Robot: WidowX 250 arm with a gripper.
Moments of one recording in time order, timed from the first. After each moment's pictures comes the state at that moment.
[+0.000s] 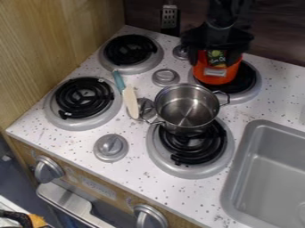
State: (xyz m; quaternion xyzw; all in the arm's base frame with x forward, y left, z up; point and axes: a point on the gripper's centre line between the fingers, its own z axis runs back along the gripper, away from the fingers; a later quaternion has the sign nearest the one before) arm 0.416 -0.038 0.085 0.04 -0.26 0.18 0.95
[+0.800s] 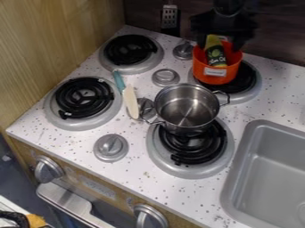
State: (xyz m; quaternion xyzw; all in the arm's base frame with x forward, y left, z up) arm 0.455 -0.031 0.084 0.05 -0.29 0.13 0.95
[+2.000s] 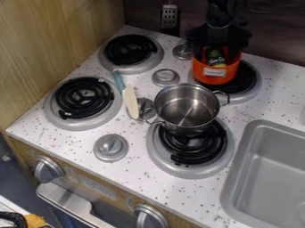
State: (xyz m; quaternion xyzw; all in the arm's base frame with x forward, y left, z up) arm 0.455 -0.027 0.061 0.01 -0.27 0.17 0.95
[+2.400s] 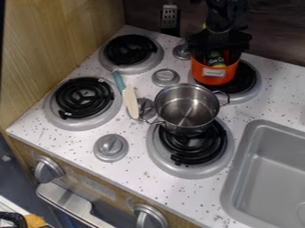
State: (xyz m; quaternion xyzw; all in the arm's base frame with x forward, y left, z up) arm 0.456 -0.030 0.054 0.00 -0.27 0.19 0.94
